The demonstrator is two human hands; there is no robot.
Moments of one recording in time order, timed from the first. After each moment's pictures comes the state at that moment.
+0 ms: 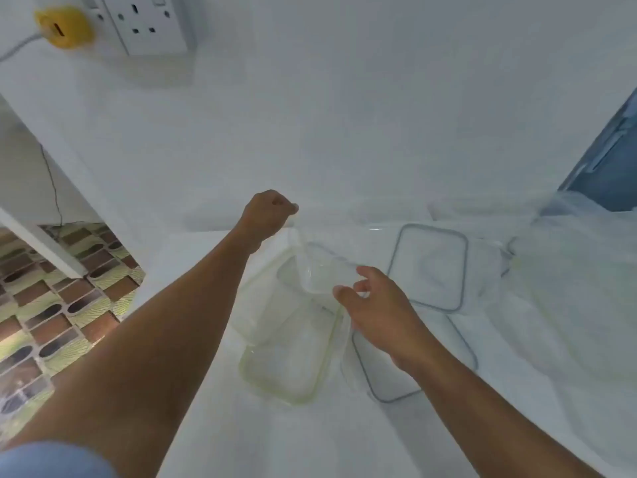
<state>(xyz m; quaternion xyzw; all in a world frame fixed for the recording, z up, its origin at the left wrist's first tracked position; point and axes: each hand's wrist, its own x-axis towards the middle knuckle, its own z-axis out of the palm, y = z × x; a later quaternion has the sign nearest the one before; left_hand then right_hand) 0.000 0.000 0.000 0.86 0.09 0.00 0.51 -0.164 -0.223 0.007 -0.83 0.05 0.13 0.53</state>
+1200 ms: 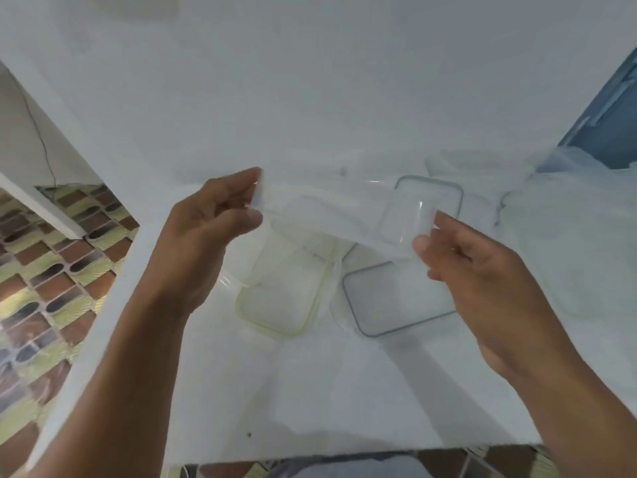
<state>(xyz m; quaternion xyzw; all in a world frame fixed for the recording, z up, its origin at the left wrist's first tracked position) -0.220 -0.013 0.057 0.72 0.00 0.08 0.69 -0.249 -0.301 0.065 -0.79 0.07 0.01 0.62</state>
